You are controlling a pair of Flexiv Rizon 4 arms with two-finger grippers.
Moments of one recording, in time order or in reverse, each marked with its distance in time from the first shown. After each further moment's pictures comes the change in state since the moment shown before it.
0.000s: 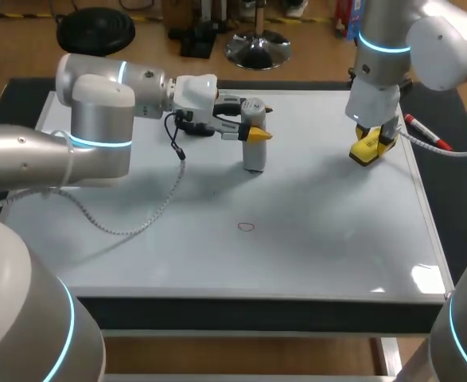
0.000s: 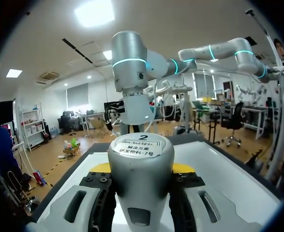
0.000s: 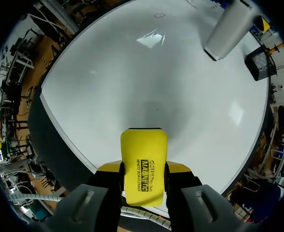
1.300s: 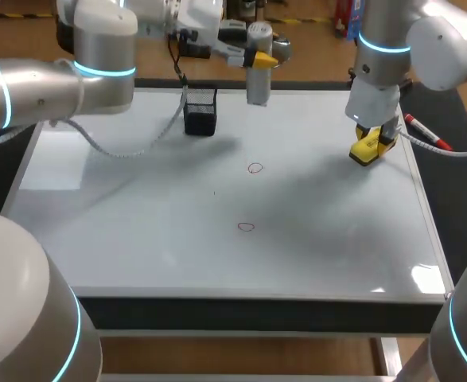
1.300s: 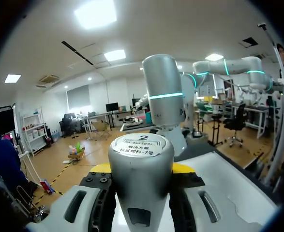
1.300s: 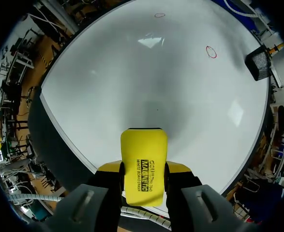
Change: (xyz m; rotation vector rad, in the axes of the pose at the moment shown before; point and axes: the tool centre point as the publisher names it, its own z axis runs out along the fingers) left arm -0.112 -0.098 -0.010 -0.015 -0.003 0.025; right arm 0.000 0.000 0.000 0.000 0.000 0.000
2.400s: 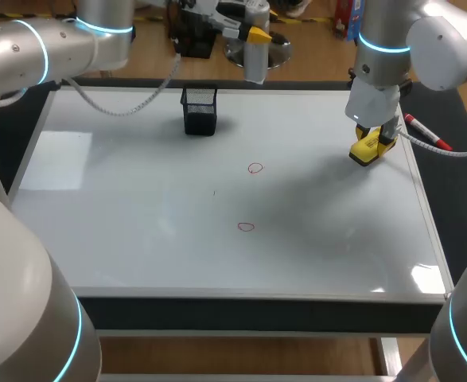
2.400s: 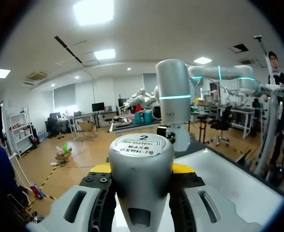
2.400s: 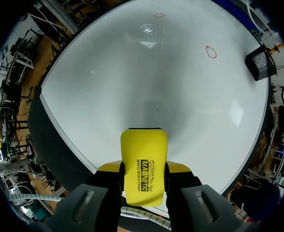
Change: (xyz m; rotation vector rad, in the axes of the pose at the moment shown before) left arm -0.060 0.007 -0.007 0.007 0.164 -0.006; right arm 0.000 0.000 0.000 0.000 0.000 0.000
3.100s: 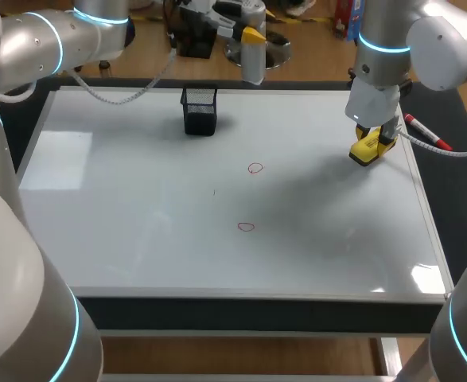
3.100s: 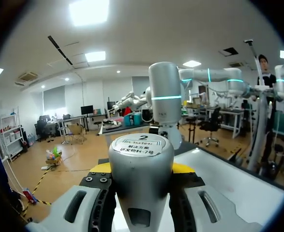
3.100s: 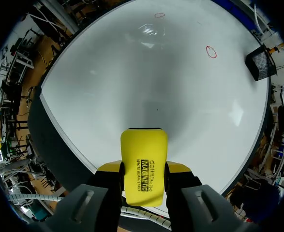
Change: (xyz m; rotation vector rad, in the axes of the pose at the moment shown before) left arm -0.001 0.006 -0.006 0.027 0.109 0.008; right arm 0.000 0.000 0.000 0.000 0.000 0.000
